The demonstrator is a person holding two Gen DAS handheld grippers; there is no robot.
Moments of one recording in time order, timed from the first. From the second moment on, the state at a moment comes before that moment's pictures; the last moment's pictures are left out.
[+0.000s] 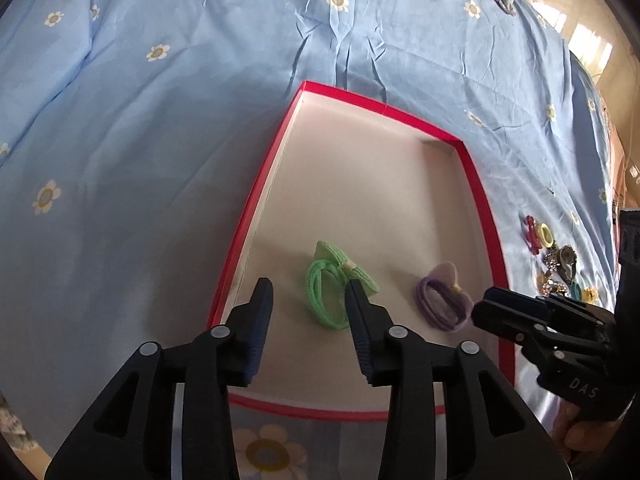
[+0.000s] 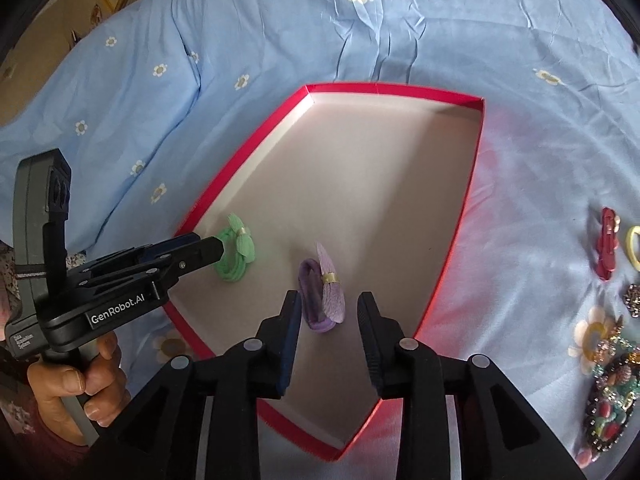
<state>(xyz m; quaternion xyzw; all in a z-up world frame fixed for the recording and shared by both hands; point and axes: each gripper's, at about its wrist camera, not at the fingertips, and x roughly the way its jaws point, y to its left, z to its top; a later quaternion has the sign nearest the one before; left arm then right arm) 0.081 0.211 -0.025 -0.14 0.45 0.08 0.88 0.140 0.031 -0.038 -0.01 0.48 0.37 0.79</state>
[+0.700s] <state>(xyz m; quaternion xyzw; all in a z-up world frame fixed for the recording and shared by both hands) 0.083 0.129 -0.005 -0.14 0.45 0.01 0.88 0.128 -0.115 -0.009 0.07 0.44 0.27 0.85</state>
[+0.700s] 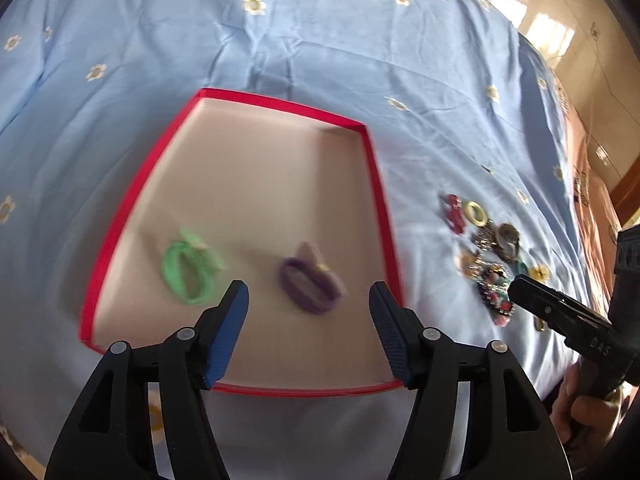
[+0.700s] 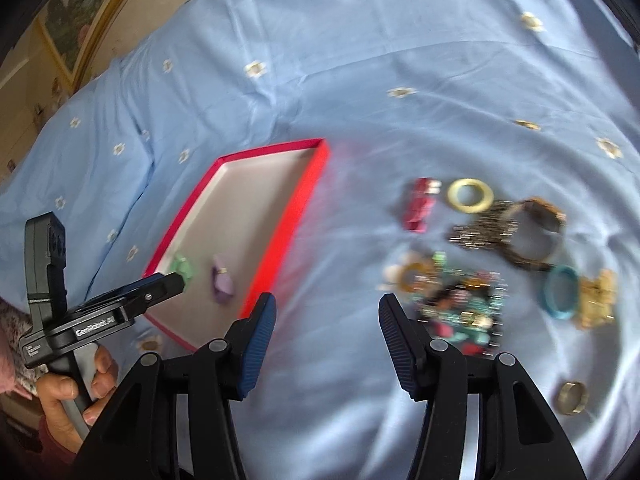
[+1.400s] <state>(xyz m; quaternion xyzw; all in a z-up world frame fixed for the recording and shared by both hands) 0.129 0.045 0.011 -0.07 0.45 -0.05 0.89 0.145 -0.227 -0.006 0.10 0.42 0.17 0.89</state>
